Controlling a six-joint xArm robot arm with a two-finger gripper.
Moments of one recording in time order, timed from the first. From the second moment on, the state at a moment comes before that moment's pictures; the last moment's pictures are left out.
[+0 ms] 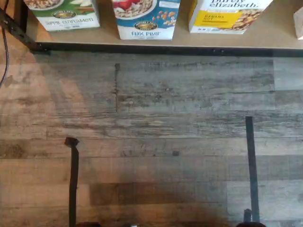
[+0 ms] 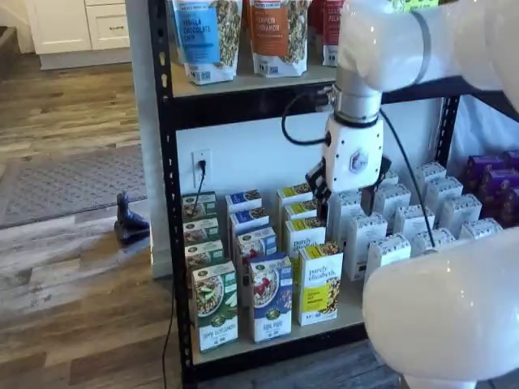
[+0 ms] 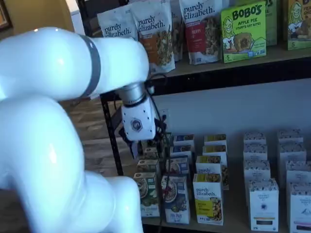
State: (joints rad) arm 0.08 -0.83 -0.40 -0.03 1.17 0.10
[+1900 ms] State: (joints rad) arm 0.13 -0.05 -0.41 0.01 0.43 0.13
